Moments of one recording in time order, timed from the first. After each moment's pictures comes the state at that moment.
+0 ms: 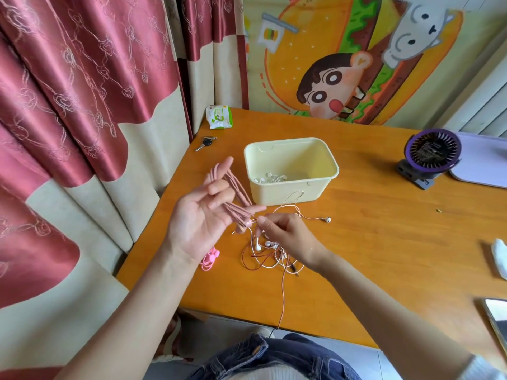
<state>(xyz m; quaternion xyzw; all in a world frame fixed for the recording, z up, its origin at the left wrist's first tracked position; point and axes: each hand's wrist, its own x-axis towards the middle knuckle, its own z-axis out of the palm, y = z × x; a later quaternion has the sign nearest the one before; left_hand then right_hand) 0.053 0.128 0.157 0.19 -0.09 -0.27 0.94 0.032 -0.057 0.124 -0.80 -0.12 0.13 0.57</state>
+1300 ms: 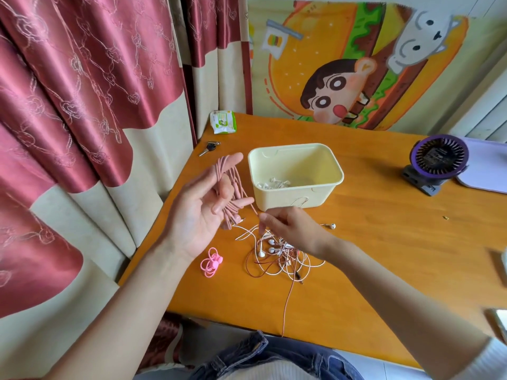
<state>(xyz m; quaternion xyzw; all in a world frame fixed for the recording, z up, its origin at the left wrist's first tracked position) 0.050 0.123 0.193 0.47 -0.06 -0.12 0.87 0.061 -0.061 0.135 -0.87 -0.16 0.14 0.44</state>
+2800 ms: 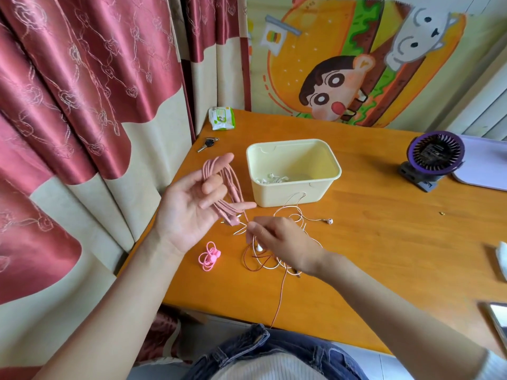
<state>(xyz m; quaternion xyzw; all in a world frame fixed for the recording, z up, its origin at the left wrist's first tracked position) 0.057 0.143 0.171 0.32 -0.09 -0.27 0.90 0.025 -0.045 0.141 -0.87 -0.18 0.14 0.44</state>
